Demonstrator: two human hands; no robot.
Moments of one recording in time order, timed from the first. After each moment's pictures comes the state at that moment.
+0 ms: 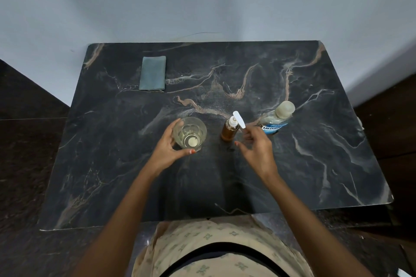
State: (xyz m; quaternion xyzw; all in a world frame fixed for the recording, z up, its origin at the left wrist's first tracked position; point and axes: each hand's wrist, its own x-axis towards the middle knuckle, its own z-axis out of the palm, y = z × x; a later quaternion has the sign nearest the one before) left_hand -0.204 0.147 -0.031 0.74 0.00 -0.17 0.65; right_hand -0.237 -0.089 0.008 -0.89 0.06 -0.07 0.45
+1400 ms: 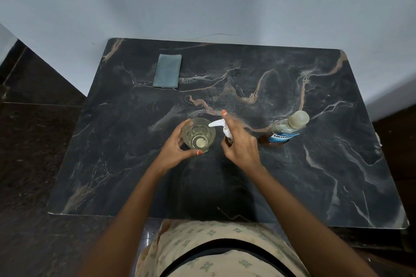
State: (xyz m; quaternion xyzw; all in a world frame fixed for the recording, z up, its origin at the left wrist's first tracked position) left_hand -0.204 0.149 -0.046 0.73 0.00 -0.17 0.66; right_hand -0.207 -0.052 0.005 -0.93 -0.17 -0.13 0.29
